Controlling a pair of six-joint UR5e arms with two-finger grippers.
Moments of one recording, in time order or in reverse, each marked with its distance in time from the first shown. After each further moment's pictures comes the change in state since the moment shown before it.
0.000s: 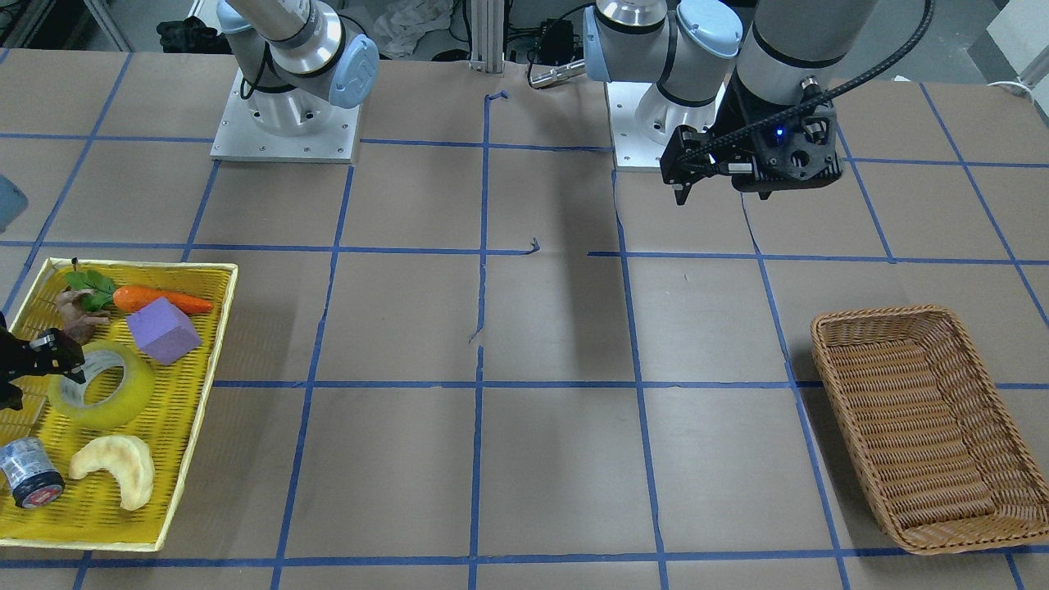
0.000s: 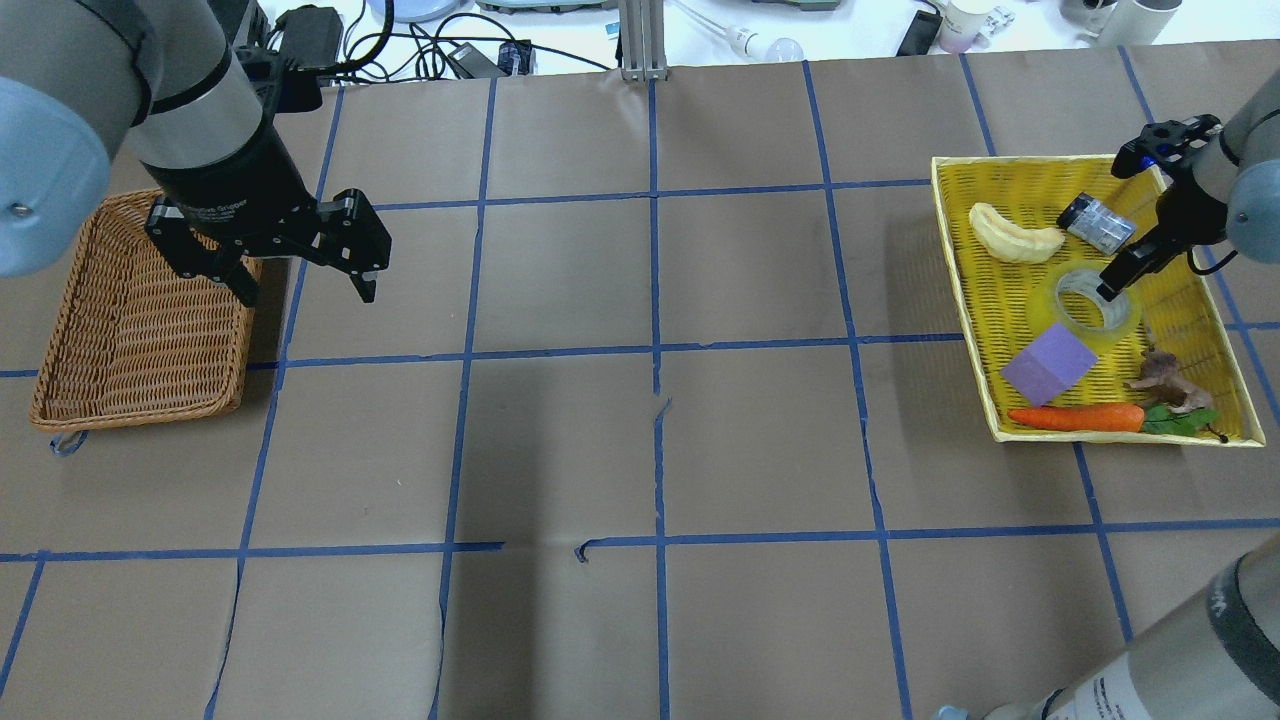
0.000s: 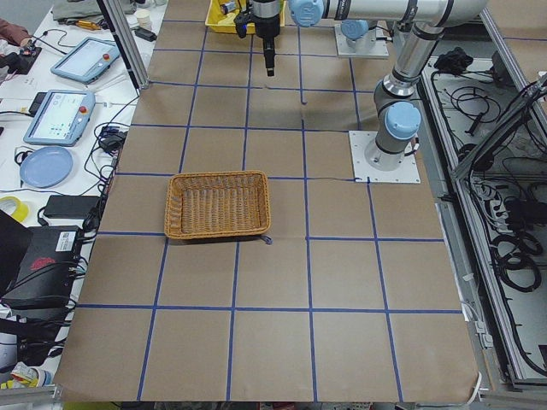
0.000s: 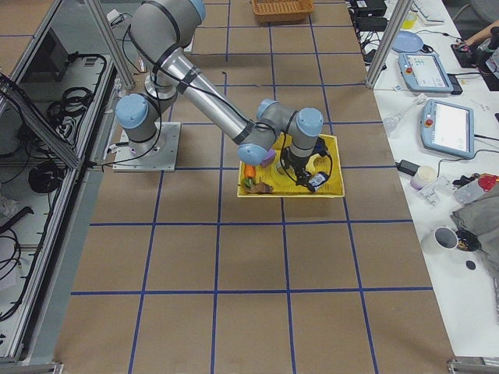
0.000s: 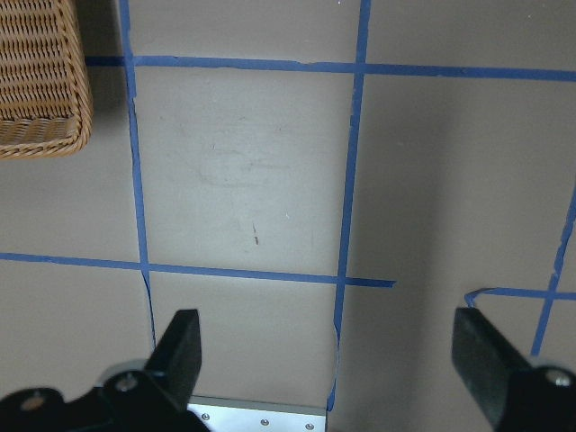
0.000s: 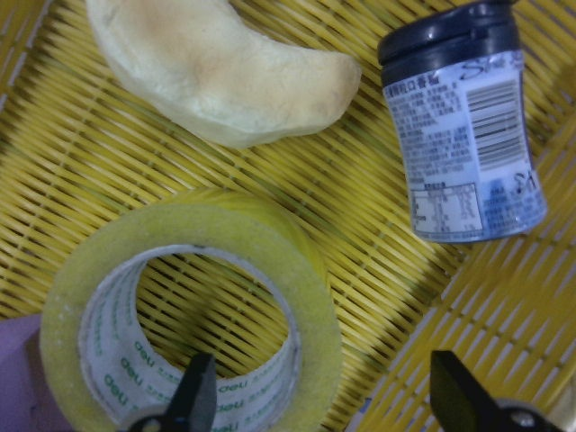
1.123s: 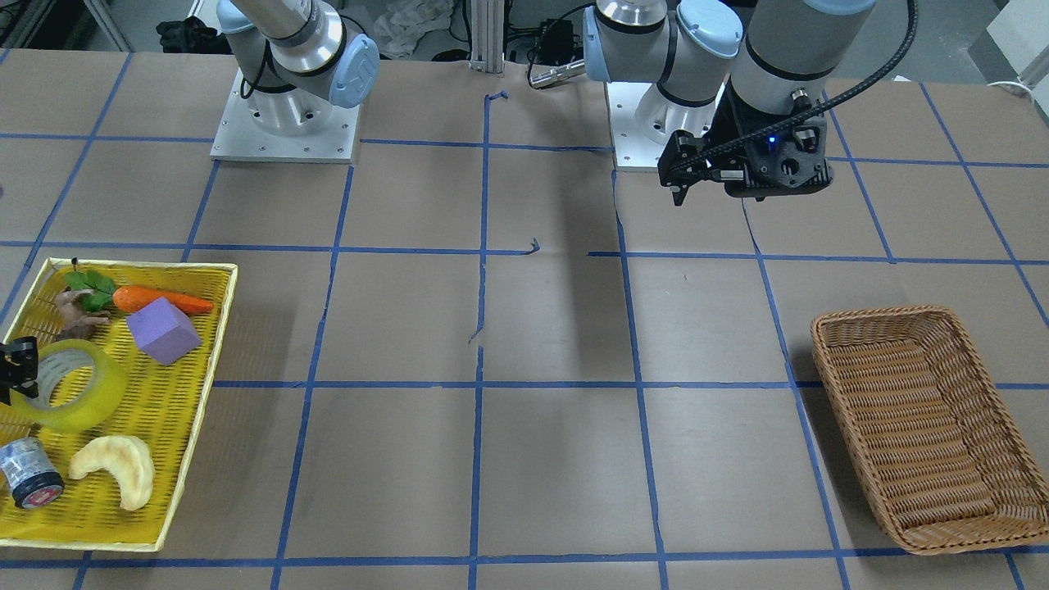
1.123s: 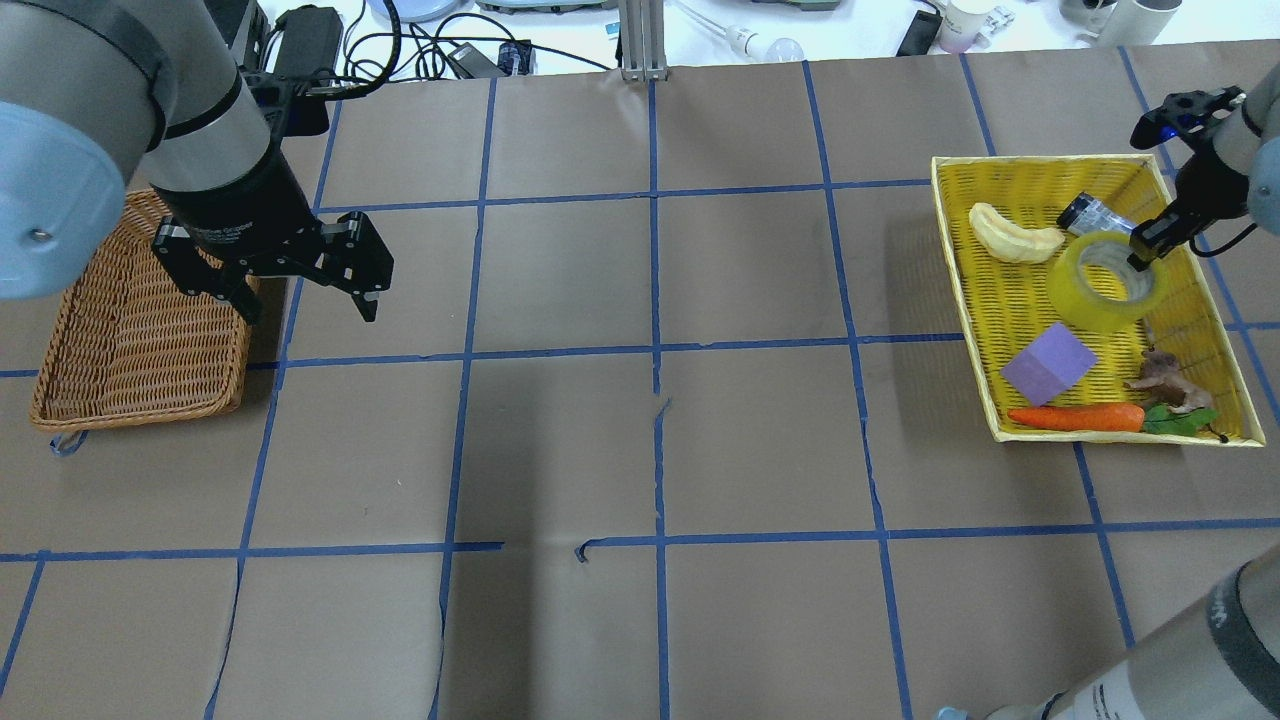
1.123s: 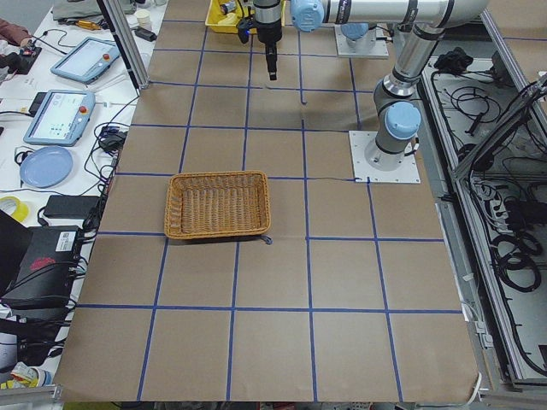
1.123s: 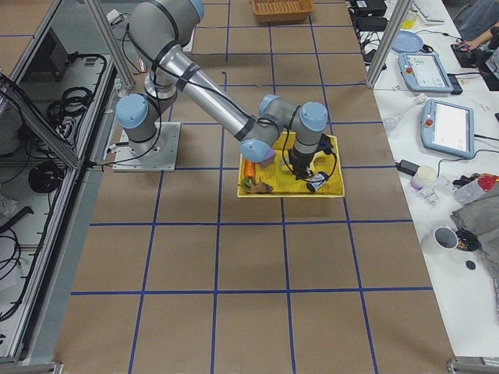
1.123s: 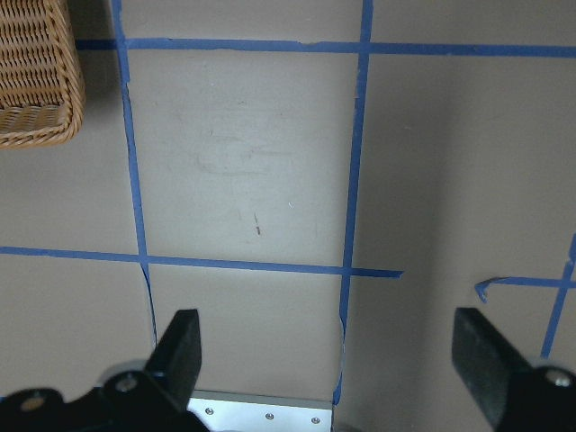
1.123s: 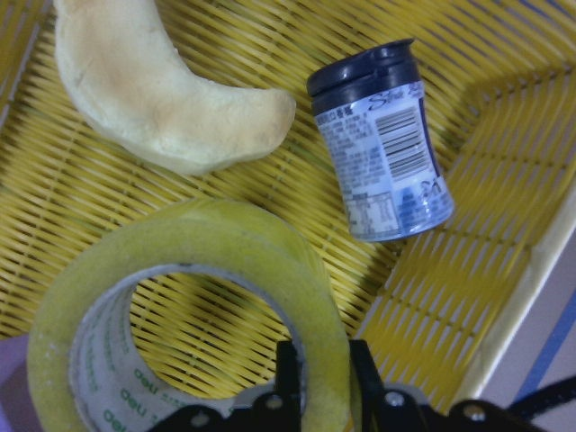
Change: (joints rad) left arm 0.003 0.010 -0.034 0.005 0.008 0.014; right arm 0.014 -0.037 -0.082 0.080 -0.014 0.094
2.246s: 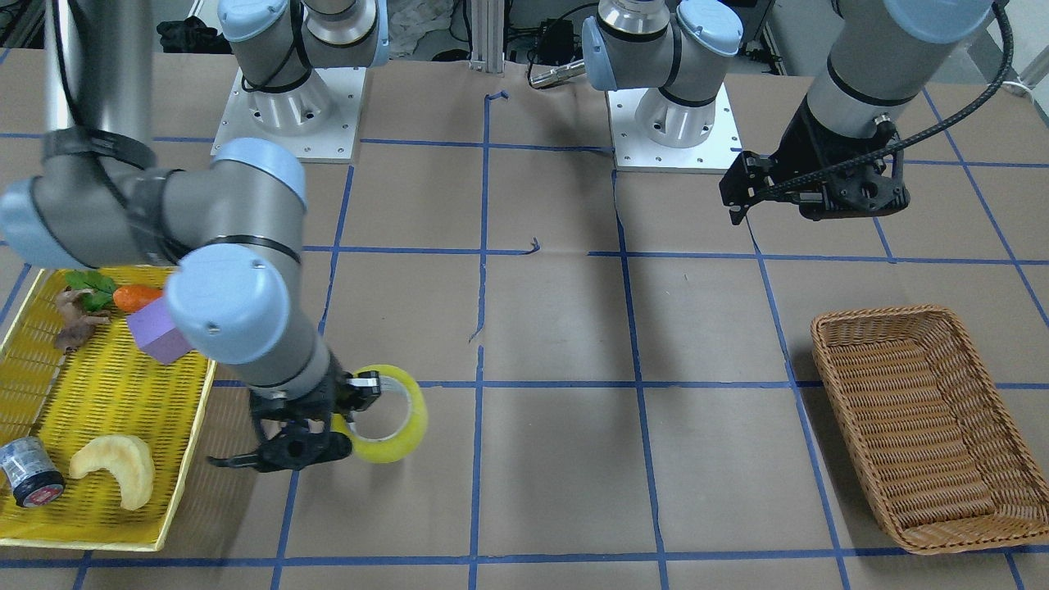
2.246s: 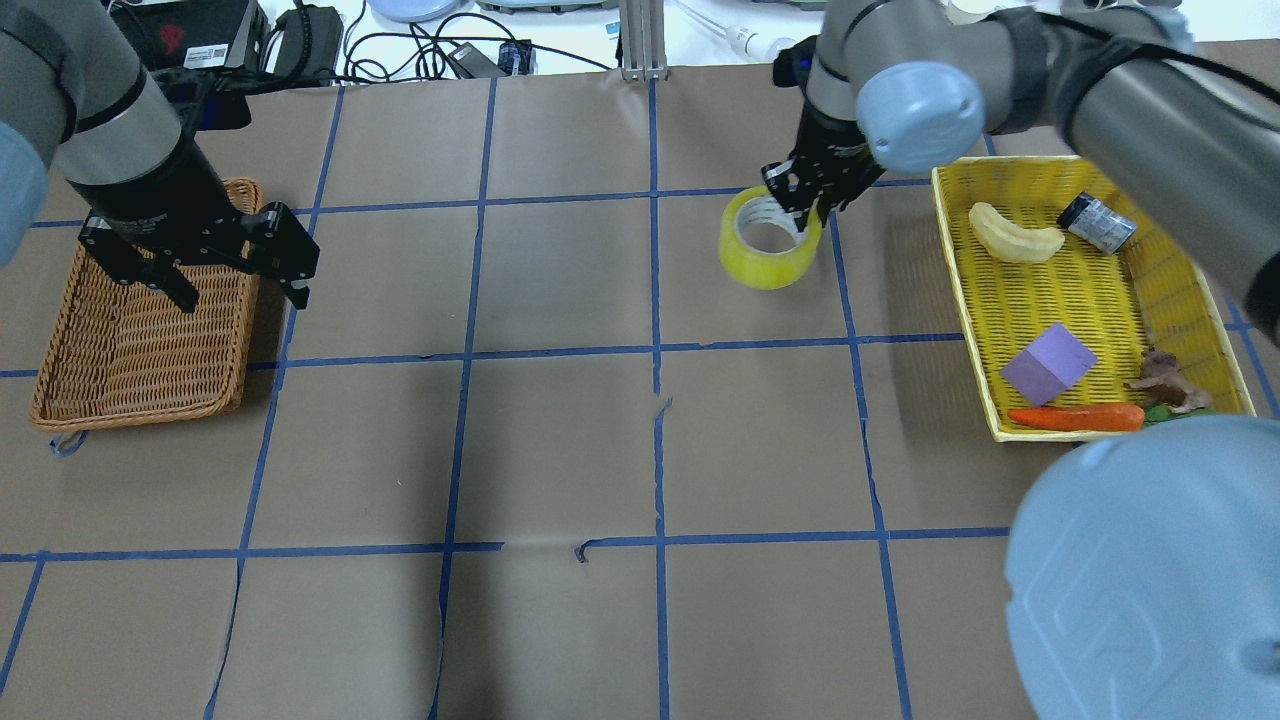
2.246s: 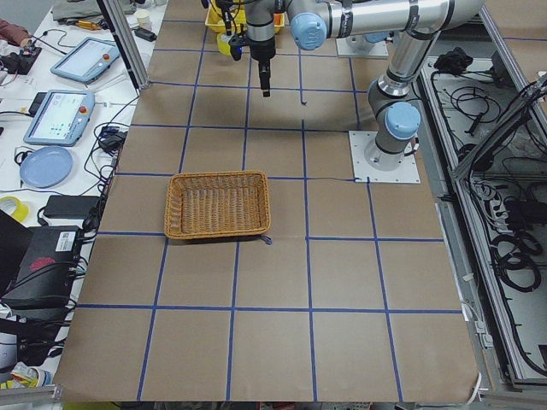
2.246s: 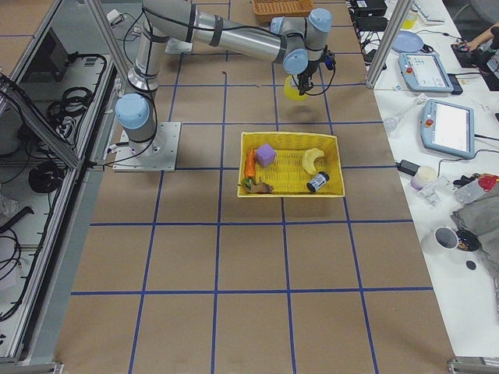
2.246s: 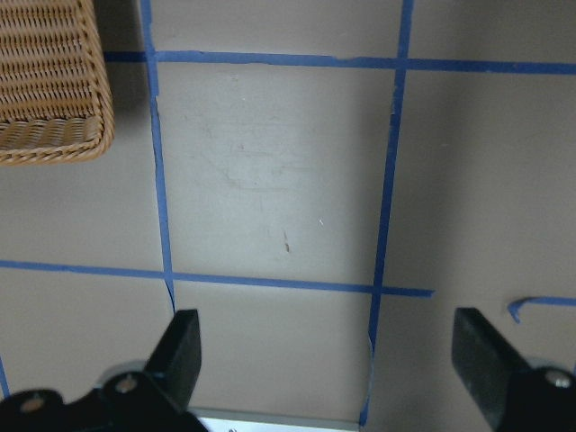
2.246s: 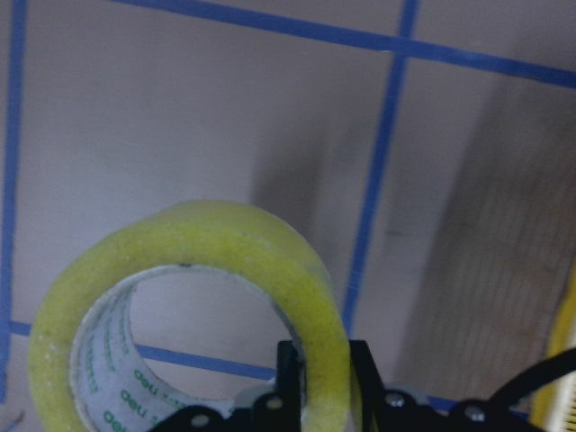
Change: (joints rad) left arm 0.145 -0.004 -0.023 0.055 0.000 0.147; right arm 0.638 0.096 -0.182 0.145 0.055 0.864
